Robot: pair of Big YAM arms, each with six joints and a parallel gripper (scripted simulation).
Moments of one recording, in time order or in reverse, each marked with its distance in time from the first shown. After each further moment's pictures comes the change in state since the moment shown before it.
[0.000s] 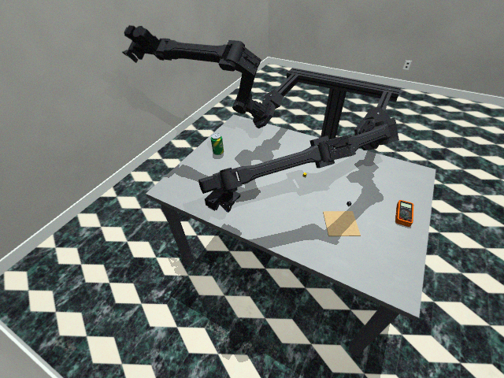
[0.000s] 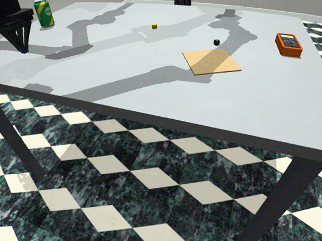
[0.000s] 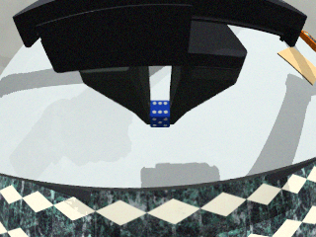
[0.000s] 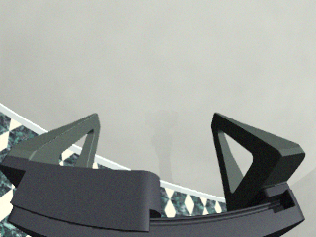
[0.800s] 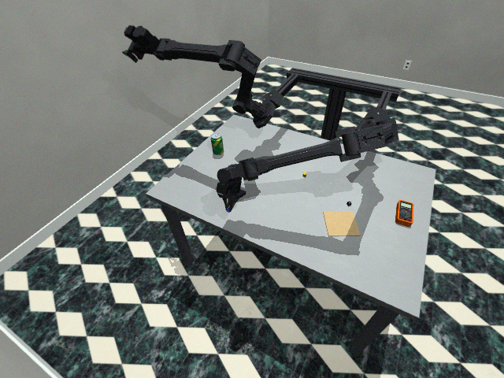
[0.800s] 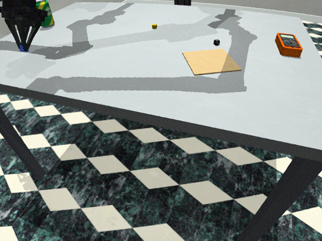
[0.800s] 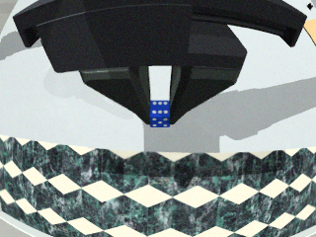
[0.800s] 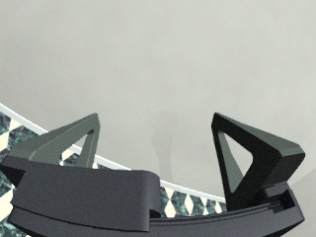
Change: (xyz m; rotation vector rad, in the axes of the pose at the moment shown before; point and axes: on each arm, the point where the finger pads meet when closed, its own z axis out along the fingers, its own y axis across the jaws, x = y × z) left arm 0.000 0.007 -0.006 0.001 -0.435 -0.095; right arm 0.000 0.000 0.000 0.000 0.000 0.000
